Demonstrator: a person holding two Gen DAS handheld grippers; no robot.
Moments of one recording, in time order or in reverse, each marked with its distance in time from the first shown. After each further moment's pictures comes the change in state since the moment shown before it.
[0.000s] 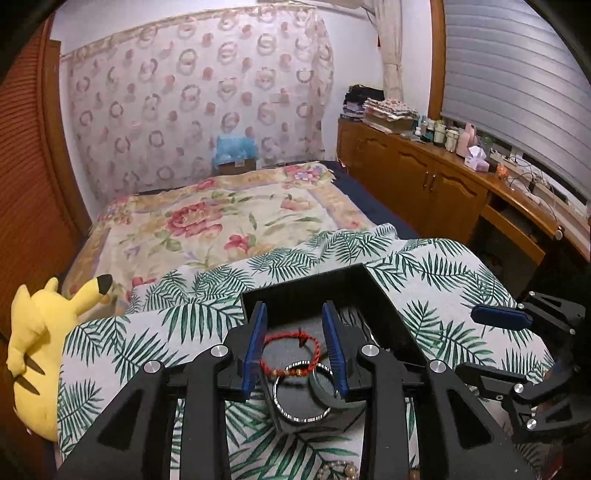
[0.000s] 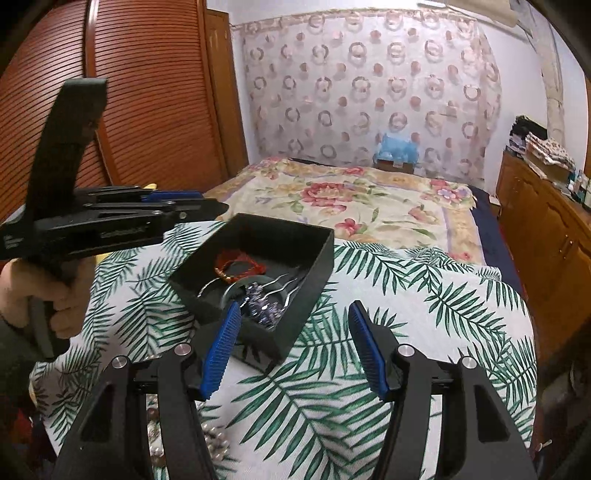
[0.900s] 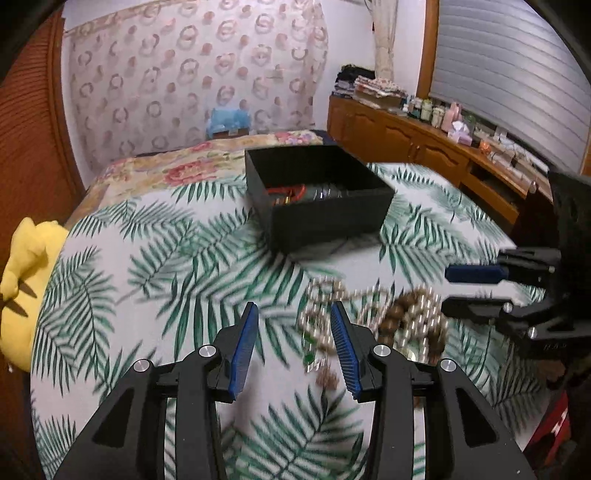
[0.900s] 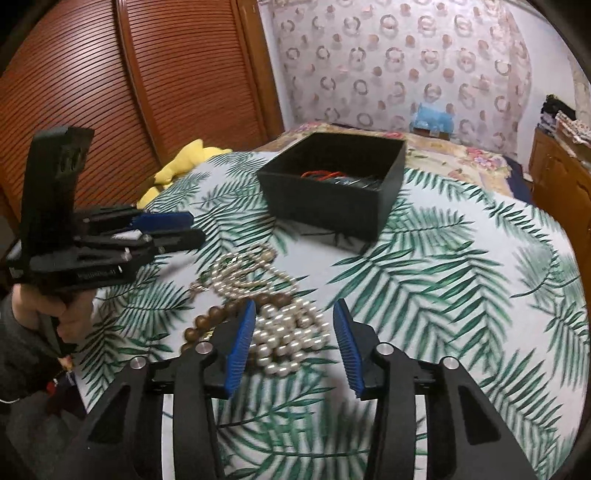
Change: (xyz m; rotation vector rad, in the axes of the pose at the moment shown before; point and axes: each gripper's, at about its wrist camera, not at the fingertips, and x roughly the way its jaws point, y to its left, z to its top) left arm -0.061 -0.002 -0.139 -0.019 0.085 -0.048; right arm -0.010 0.060 -0.077 -0.008 0.131 0.144
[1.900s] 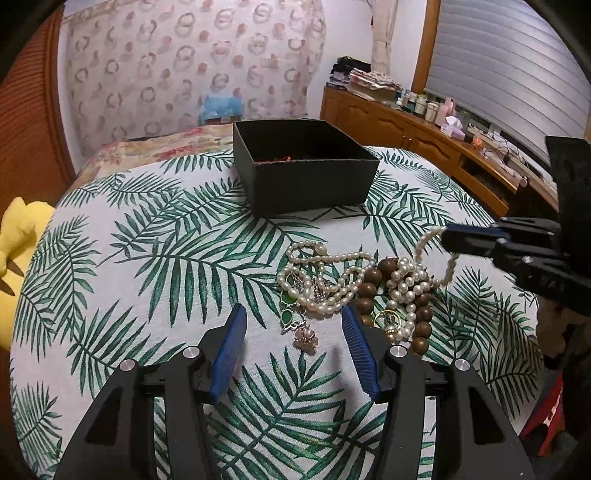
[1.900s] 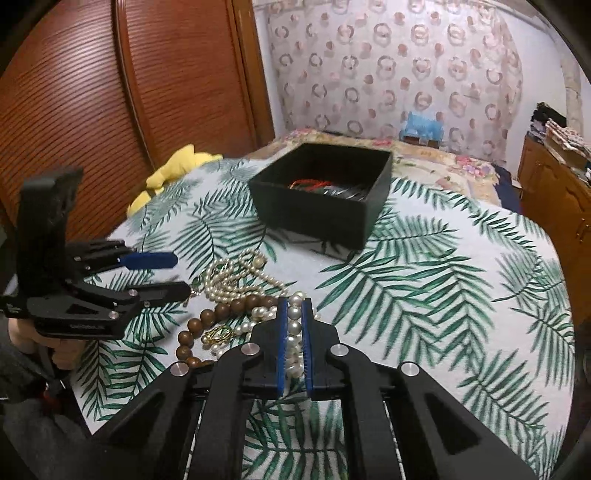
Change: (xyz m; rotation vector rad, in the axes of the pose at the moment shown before) left arm 0.001 -0.006 -0.018 -0.028 0.030 -0.055; right arm -0.022 -0.007 0.002 0.005 -0.055 -0.063
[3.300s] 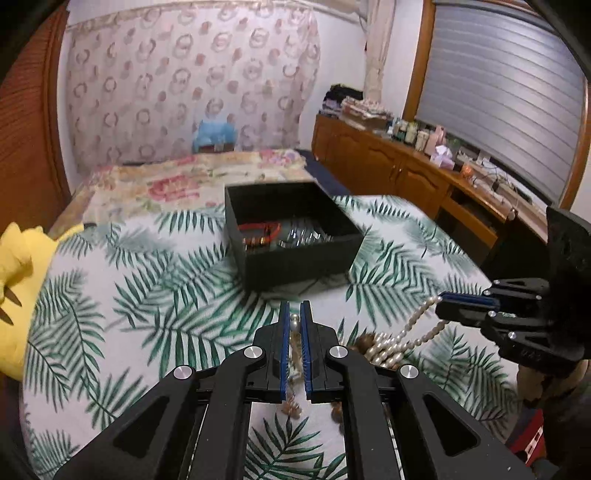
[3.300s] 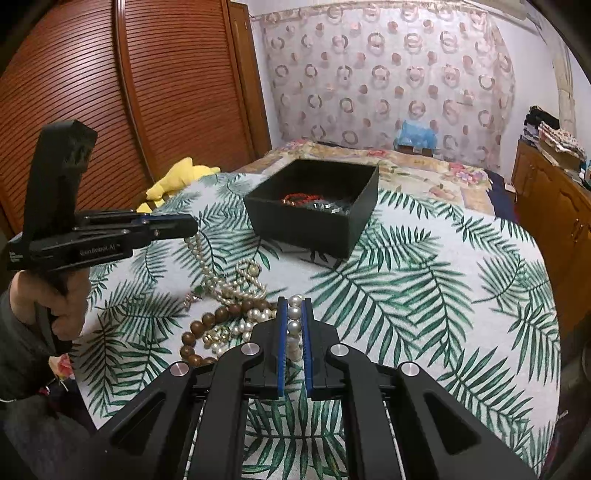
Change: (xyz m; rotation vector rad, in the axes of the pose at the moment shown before) left arm -0.025 -0.003 0.053 -0.004 -0.112 -0.040; right arm -0.019 -0.001 0.003 -0.001 -0.041 -0.002
